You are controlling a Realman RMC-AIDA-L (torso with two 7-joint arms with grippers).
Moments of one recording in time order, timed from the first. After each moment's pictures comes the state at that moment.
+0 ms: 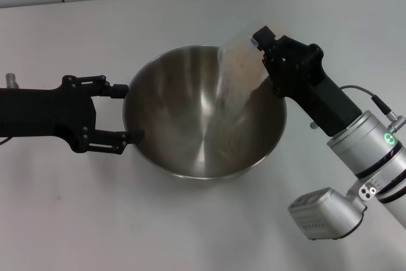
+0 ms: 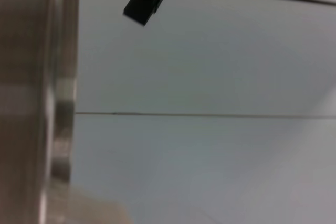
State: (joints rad) left arm -0.47 -2.07 0.99 1.04 1.99 1.62 -1.47; right arm 0.53 2.09 -0.46 0.32 -1.34 -1.63 -1.54
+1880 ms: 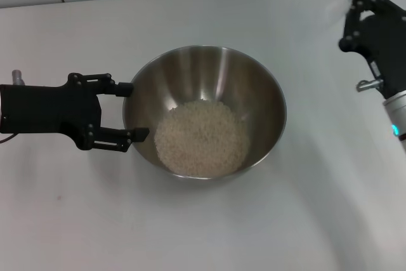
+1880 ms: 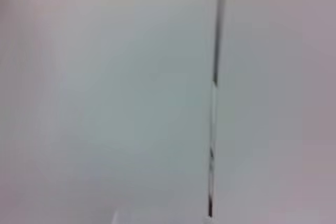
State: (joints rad) left arm -0.49 -2.07 1.00 1.03 2.00 1.61 -1.47; right arm 0.43 2.08 0.16 0.22 -1.61 -1.50 -0.06
